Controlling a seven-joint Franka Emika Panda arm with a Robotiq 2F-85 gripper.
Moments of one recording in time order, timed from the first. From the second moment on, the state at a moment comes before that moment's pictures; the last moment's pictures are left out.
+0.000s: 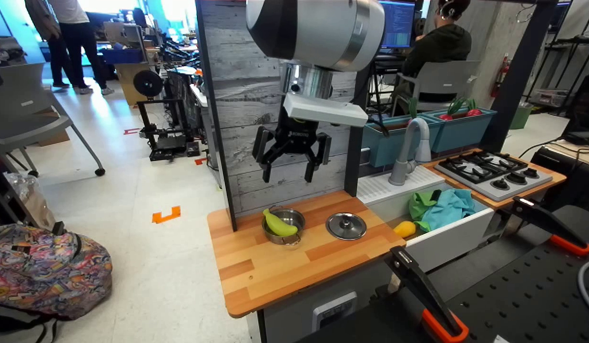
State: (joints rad) arm 0.14 0.77 0.12 -1.80 0.24 2.56 0.01
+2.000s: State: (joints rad) arm 0.29 1.10 0.02 -1.50 0.14 2.67 0.23
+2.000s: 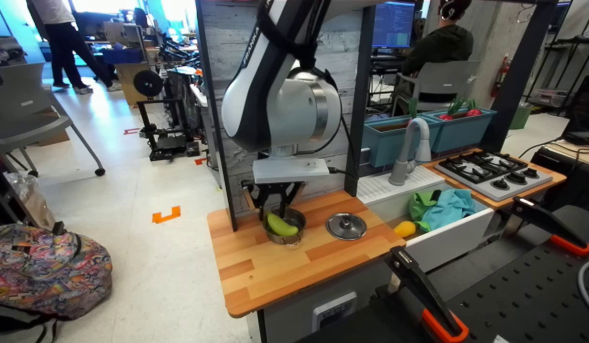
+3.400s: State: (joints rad) arm 0.32 1.05 0.02 -1.57 0.14 2.74 0.24
